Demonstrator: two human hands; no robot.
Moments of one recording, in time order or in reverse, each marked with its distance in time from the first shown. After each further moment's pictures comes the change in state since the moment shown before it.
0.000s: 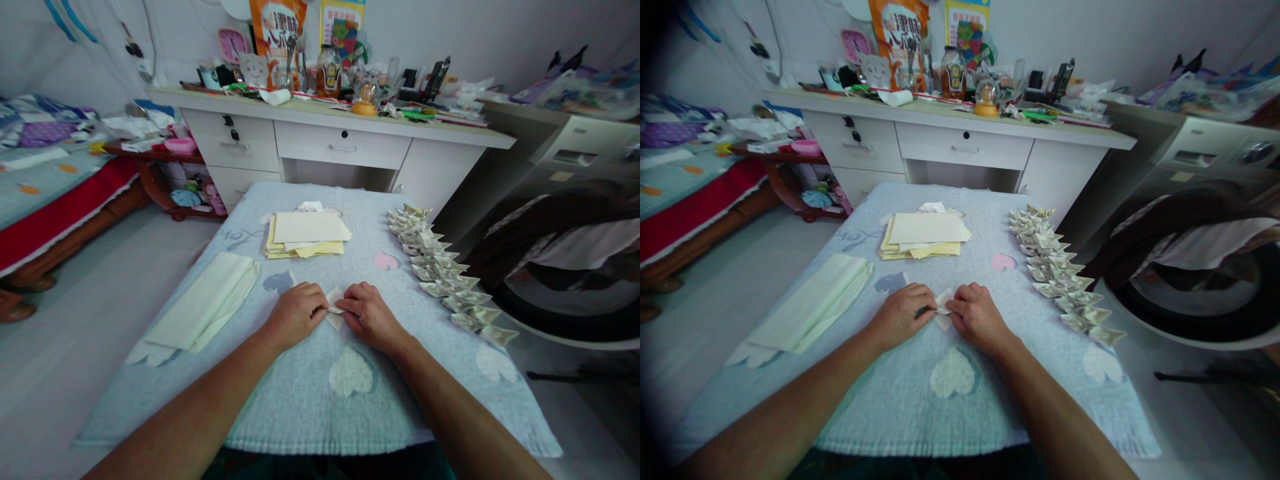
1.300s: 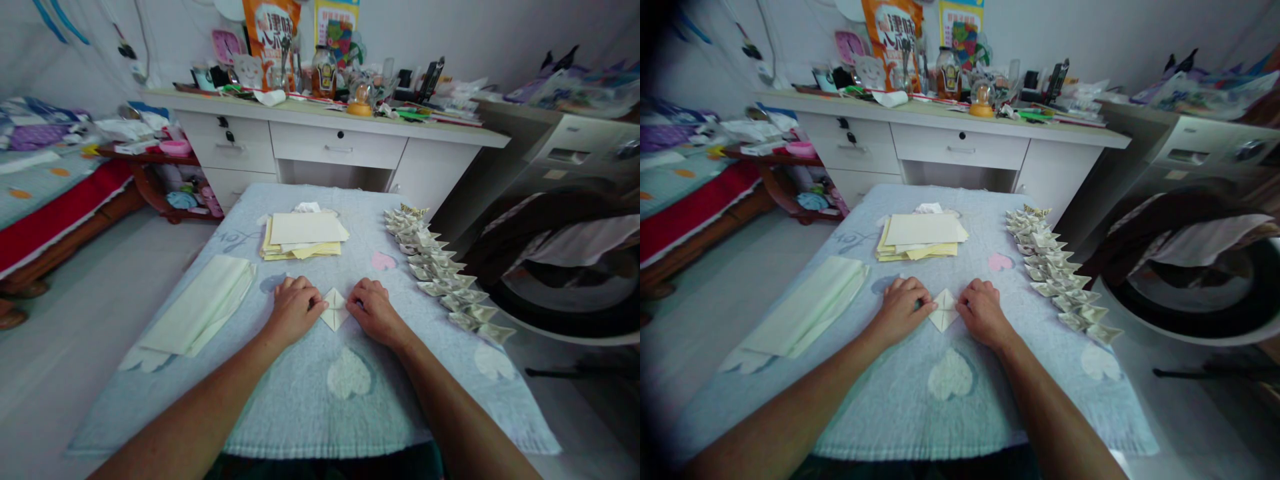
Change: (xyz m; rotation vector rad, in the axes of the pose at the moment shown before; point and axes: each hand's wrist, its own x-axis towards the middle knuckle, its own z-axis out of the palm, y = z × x) left_hand 0.006 0.005 0.006 0.068 0.055 -0.327; right_hand 0.000 0.009 -0.003 0.120 -0.013 0.360
